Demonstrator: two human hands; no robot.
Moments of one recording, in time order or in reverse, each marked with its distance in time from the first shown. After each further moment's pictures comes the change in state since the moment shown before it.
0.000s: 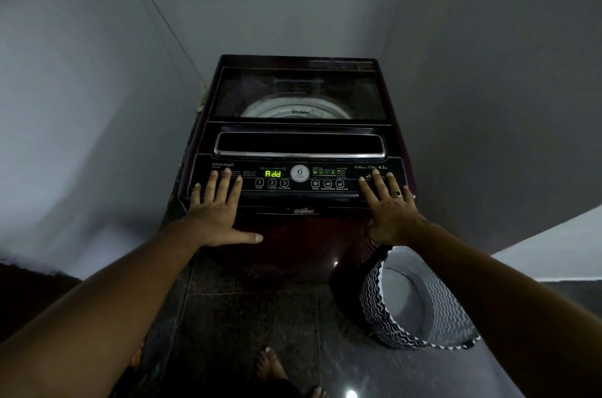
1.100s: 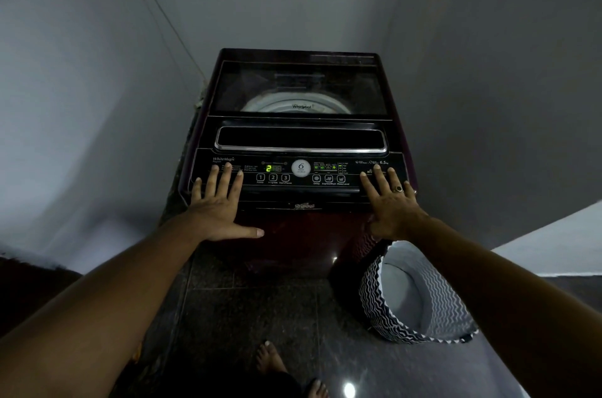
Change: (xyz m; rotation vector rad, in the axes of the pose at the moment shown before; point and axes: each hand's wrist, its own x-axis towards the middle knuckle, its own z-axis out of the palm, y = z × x) left_hand 0.001 0.001 0.001 0.009 0.017 -0.010; right_hand -0.002 -0.002 -0.001 0.001 -0.003 0.003
